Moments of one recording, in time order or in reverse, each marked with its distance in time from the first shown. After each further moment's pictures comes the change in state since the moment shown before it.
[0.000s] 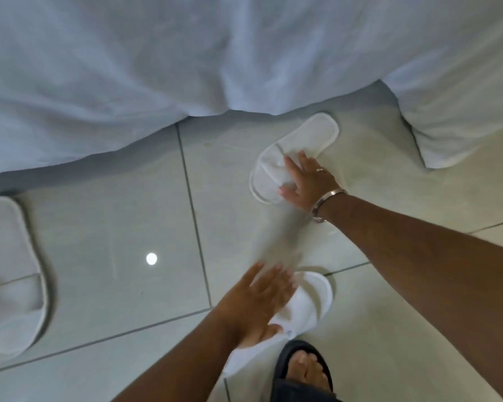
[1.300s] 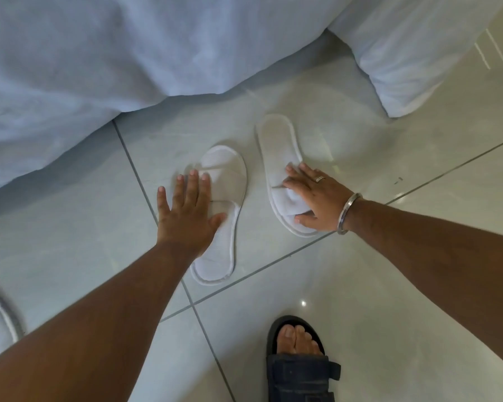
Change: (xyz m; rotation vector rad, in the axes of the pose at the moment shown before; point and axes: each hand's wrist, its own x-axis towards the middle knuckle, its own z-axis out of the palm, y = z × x) left_hand 0.043 -0.104 -0.038 -0.102 0.142 -0.588; right_hand -0.090 0.078 0.040 -0.074 -0.085 -0.228
